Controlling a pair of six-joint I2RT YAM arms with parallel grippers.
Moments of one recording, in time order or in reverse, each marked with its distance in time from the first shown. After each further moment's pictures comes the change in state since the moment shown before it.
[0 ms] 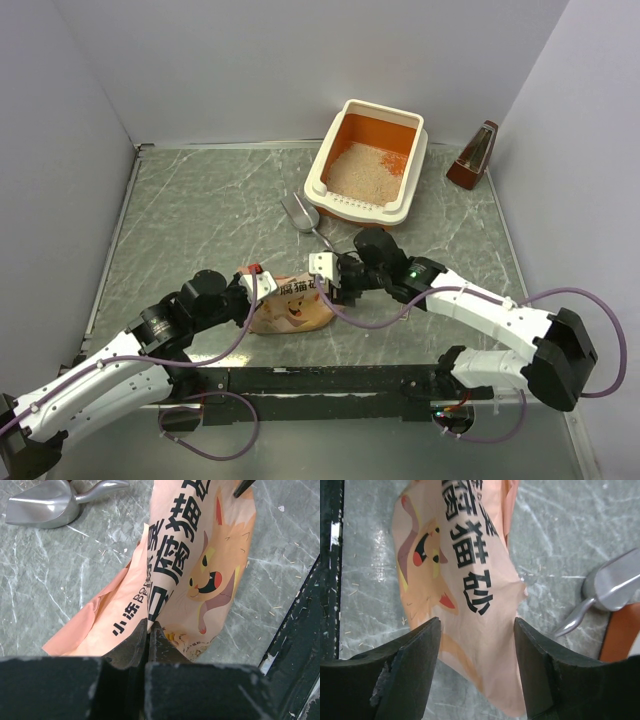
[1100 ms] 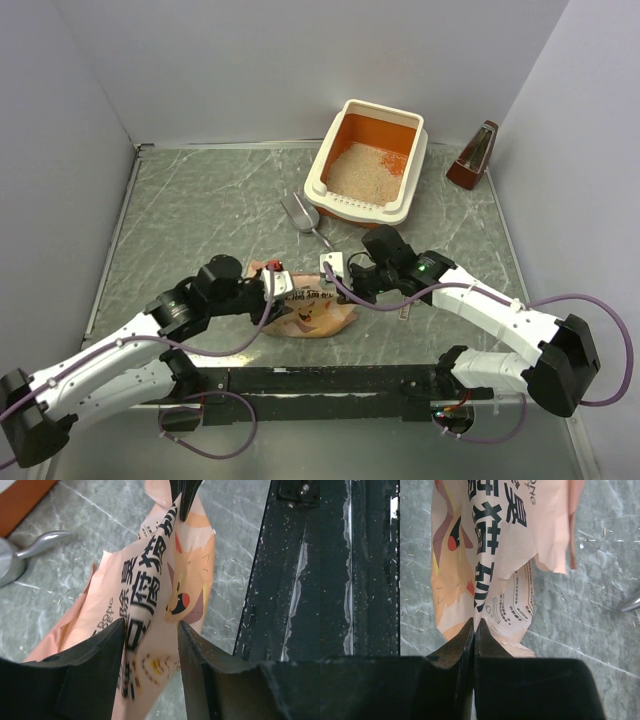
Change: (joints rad) left arm 0.004 0.166 0.072 0.095 0.285 0.042; right arm -0.082 -0.008 0.037 -0.267 -0.150 0.046
